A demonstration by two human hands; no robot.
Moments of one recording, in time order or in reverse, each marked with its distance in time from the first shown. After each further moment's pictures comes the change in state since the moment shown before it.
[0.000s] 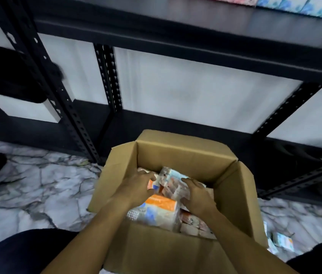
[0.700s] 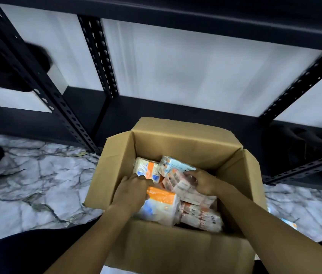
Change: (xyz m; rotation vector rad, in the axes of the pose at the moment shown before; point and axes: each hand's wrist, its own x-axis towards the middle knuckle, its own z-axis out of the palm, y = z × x) left_hand 0.005 -0.012 0.042 0.429 -0.013 0.024; right_hand 0.054 0.041 -0.012 -0.002 -0.383 0.070
